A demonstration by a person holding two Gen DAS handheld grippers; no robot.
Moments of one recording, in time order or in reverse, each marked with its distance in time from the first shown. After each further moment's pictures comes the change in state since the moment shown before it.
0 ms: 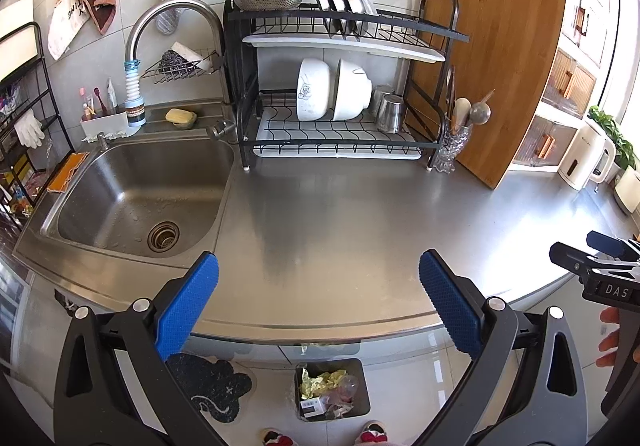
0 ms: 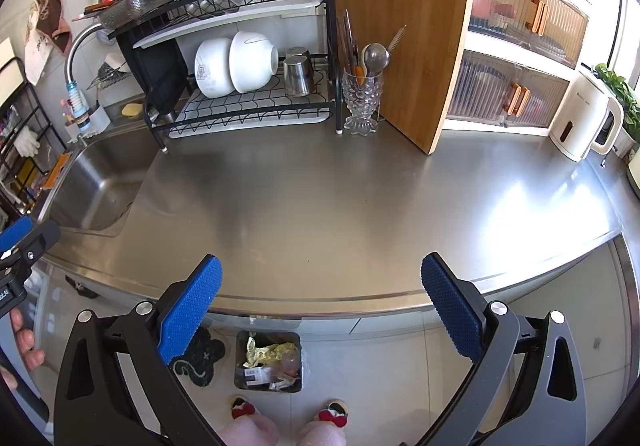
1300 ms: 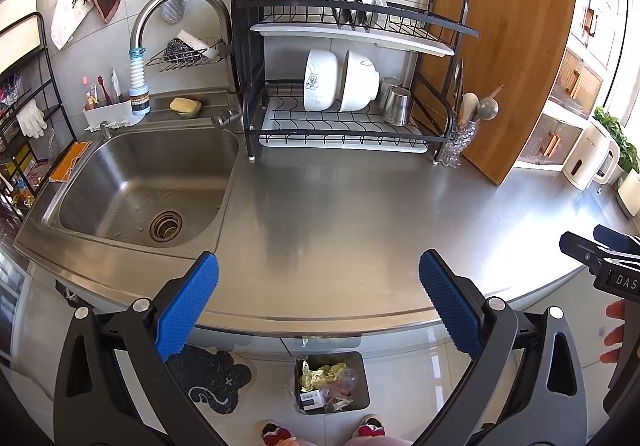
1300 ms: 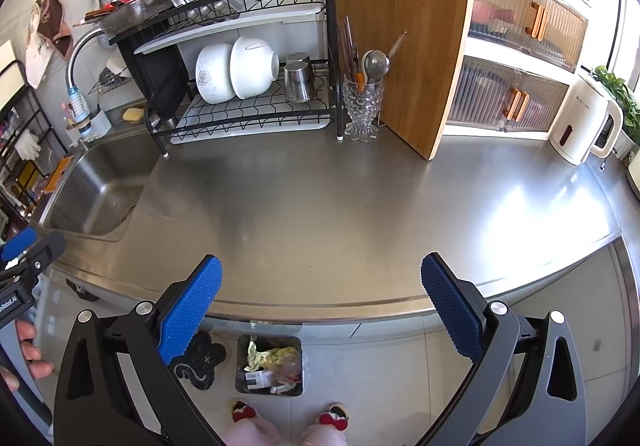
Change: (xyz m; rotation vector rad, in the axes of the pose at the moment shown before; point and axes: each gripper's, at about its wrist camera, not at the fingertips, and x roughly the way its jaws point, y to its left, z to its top) left arm 0.005 0.009 0.000 -0.020 0.035 0.005; right arm -0.005 0.001 0.004 0.007 -0.015 0.001
